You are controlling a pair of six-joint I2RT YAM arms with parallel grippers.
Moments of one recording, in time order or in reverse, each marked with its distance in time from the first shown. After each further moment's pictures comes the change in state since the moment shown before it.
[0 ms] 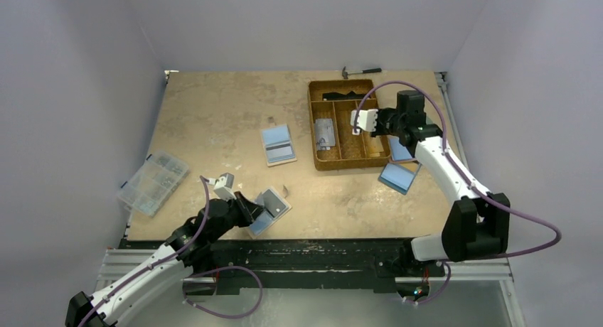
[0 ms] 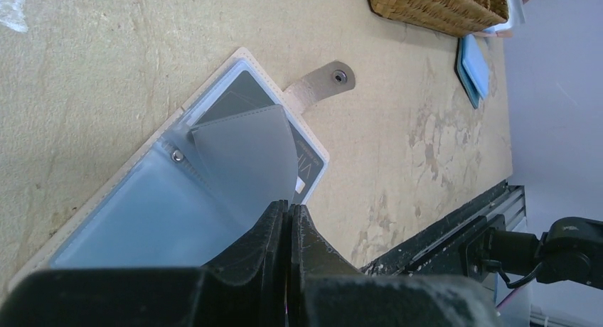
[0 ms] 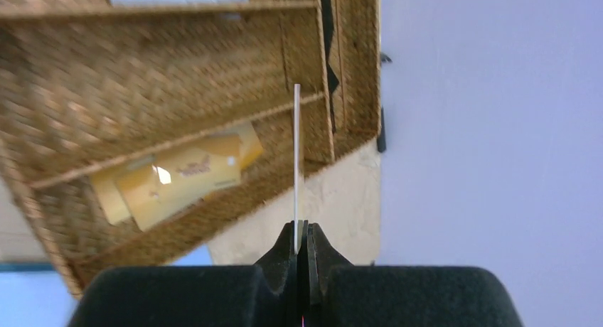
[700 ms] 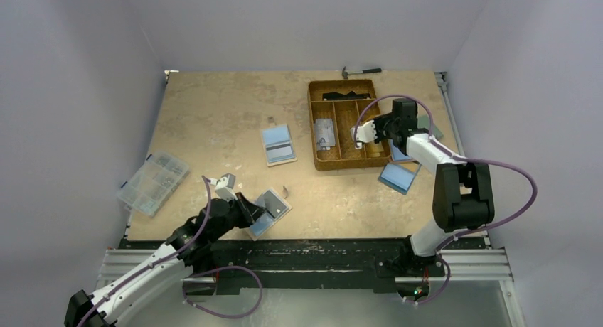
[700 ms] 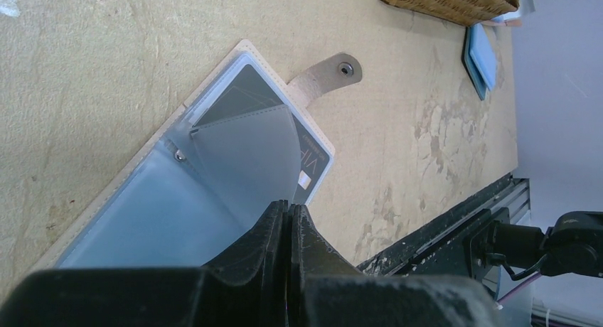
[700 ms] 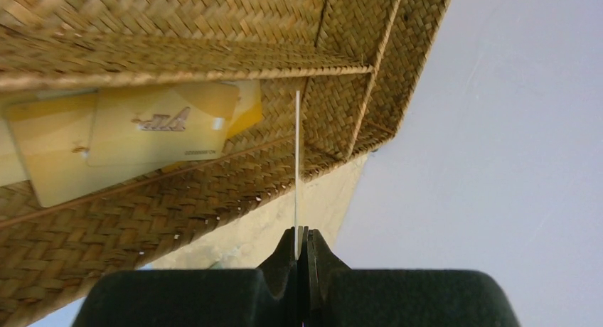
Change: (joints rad) left arm 0.000 0.016 0.000 -0.001 0.023 0.000; right arm -0.069 0.224 -0.110 0.289 0.099 -0.406
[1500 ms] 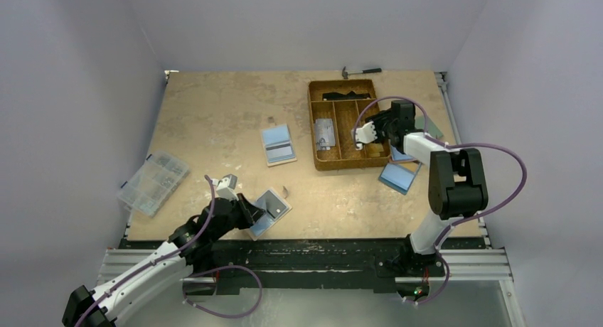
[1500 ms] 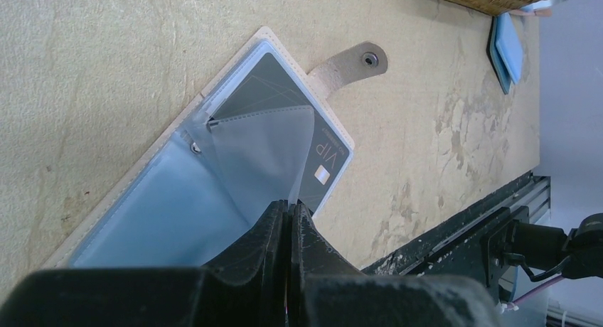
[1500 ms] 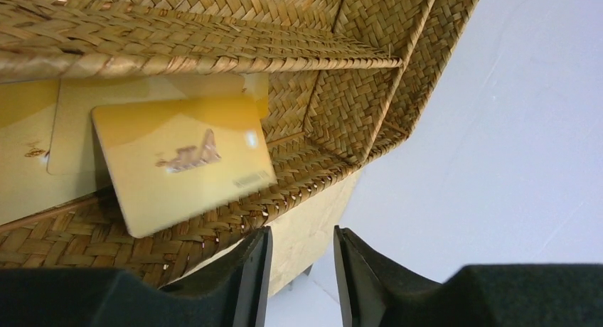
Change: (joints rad) left arm 0.000 0.063 0.000 0.006 -0.001 0.005; right arm -0.024 0.117 0.000 0.136 0.022 -0.077
